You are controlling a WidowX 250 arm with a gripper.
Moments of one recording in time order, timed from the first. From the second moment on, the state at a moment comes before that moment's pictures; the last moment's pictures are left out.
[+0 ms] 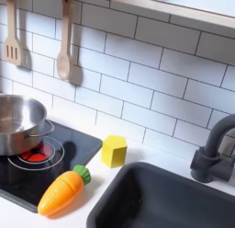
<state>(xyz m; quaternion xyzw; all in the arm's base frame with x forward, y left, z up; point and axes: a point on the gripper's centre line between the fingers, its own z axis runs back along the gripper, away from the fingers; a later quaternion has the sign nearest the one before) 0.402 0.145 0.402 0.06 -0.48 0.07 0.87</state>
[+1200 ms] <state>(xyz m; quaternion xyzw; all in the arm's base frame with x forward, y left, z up) 0.278 -0.019 0.347 0.09 -0.45 -0.05 0.89</state>
